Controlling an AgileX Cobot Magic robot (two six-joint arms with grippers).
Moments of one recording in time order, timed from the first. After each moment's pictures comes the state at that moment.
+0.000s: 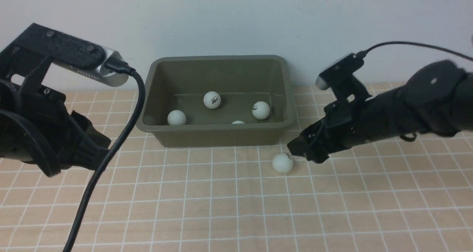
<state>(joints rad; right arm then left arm) 0.37 1.73 -1.04 0.91 0.46 -1.06 -0.25 1.09 -1.04 -0.19 0.96 0.26</state>
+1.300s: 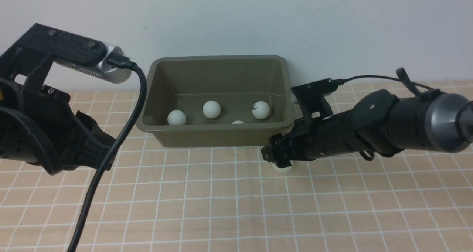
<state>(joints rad) 0.46 1.90 -1.12 1.01 0.34 -0.88 -0.25 1.09 -1.04 -0.24 0.97 0.26</state>
